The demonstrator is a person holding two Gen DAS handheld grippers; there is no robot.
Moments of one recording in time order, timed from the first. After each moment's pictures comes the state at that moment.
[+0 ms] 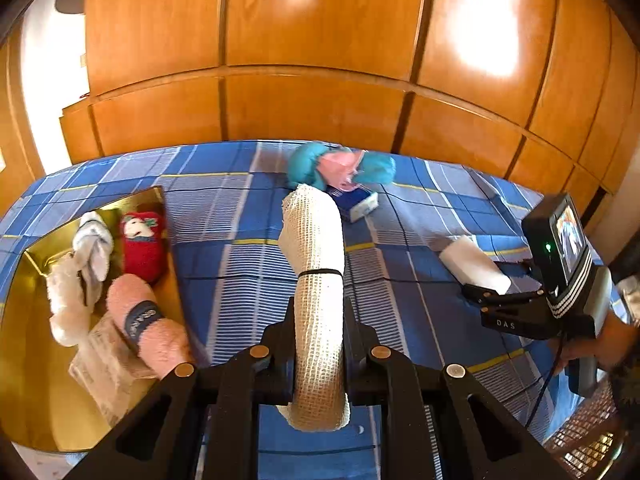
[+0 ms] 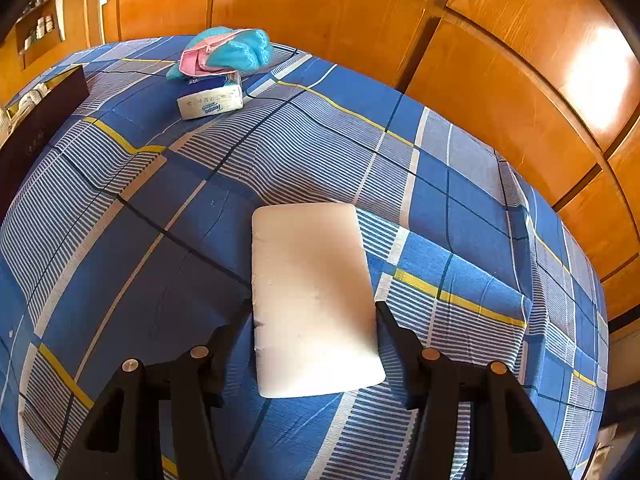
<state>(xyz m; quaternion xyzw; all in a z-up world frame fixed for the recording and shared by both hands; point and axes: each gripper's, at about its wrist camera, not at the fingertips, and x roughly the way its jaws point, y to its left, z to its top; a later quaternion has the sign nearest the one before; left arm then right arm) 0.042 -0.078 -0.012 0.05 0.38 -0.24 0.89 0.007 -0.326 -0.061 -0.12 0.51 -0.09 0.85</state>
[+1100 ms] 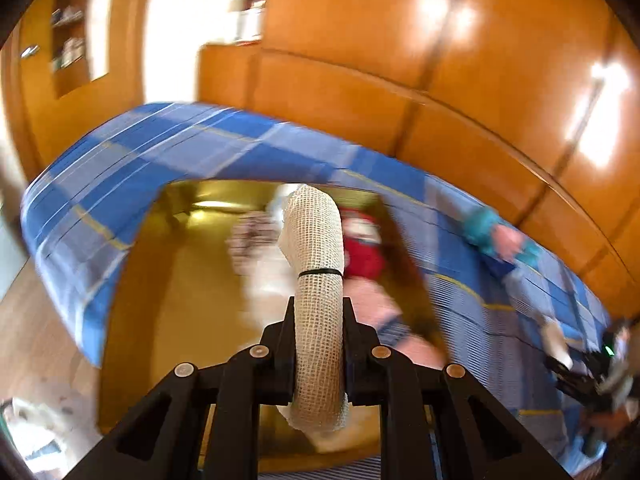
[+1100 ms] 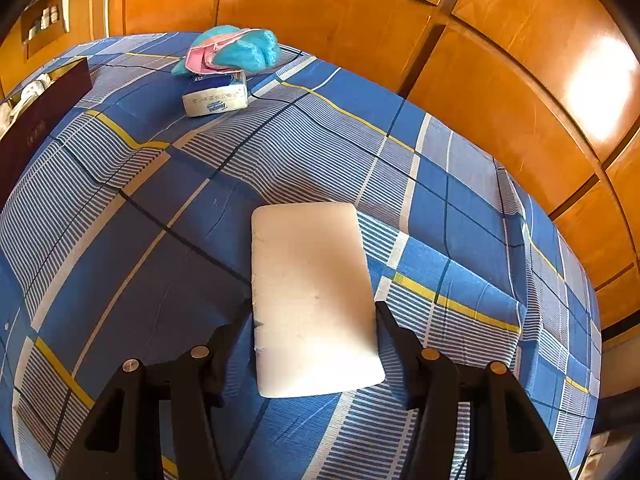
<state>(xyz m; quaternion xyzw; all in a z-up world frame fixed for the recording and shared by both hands) 0.095 0.114 0.000 -0.09 0.41 -0.07 0.91 0.007 -0.323 -0.061 -0.14 0.50 -0.09 0.85</state>
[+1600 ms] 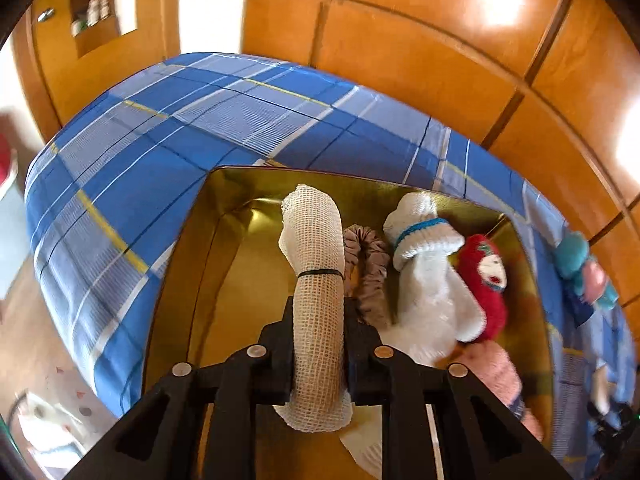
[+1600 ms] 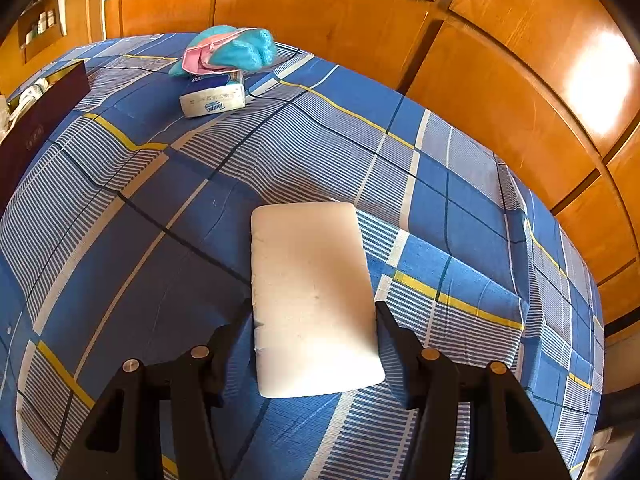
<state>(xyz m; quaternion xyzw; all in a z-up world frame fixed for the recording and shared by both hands) 0.200 0.170 -0.053 -0.09 0.48 -0.01 0.87 0.008 -0.325 -0.061 -0.13 0.51 -0.10 0.85</state>
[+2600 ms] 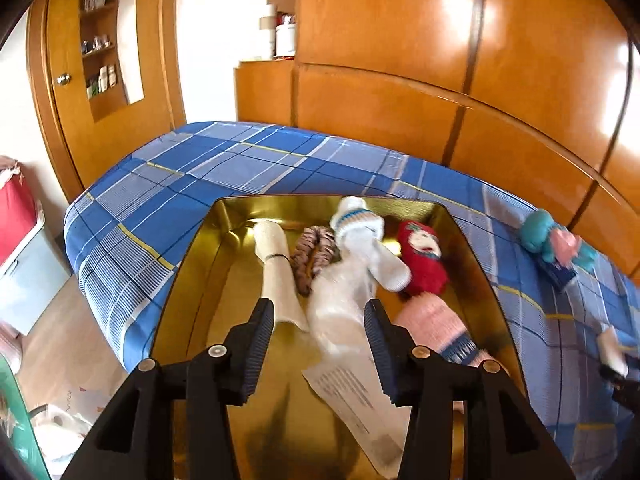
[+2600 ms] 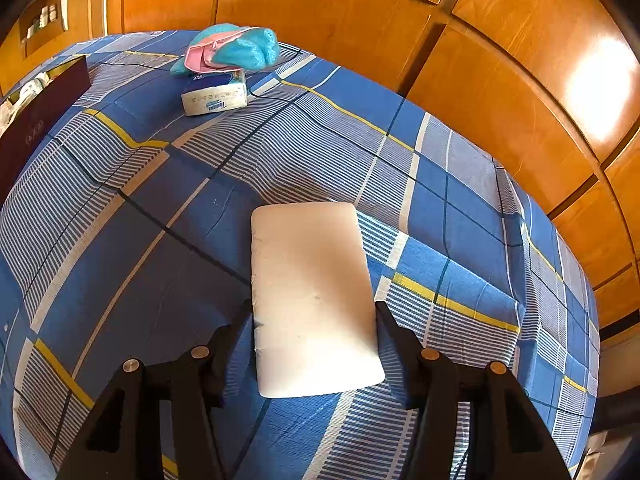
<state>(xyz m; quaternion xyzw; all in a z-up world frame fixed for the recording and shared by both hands) 0.101 0.122 -0.011 -0.03 0.38 0.01 0.92 0.008 -0.322 -0.061 -0.14 0.51 -0.10 0.84</state>
